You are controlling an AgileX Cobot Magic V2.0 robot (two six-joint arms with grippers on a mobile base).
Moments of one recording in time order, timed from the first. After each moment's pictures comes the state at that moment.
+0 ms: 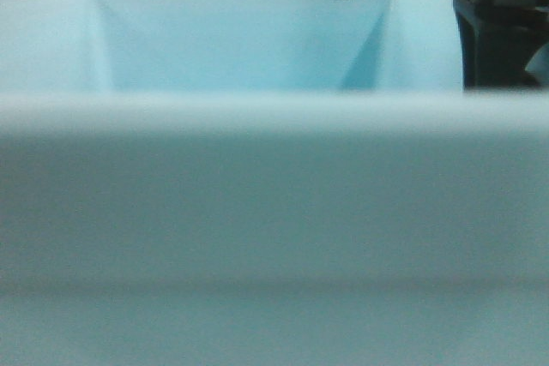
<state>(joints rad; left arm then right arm) -0.85 1.23 -1.05 -0.01 1.22 -0.84 0.94 1.32 -1.10 -0.12 1.23 1.00</state>
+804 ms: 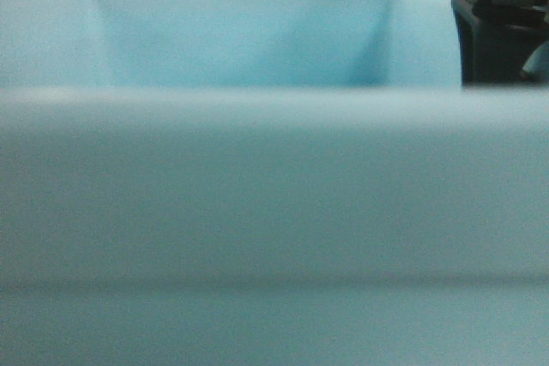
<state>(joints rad) -0.85 1.23 -1.05 -0.01 1.22 -0.84 0.94 1.32 -1.10 -0.12 1.23 1.00</state>
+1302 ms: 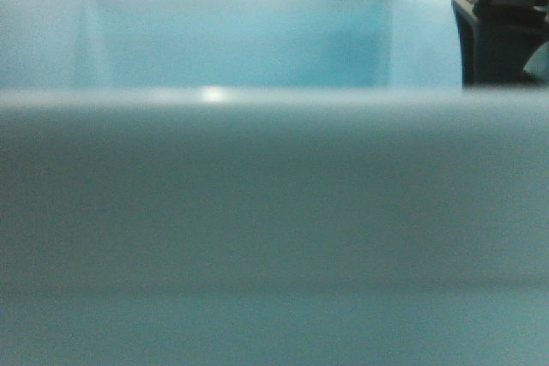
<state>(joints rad) -0.85 1.23 -1.05 -0.01 1.22 -0.84 0.94 1.32 -1.10 -0.12 1.23 1.00</state>
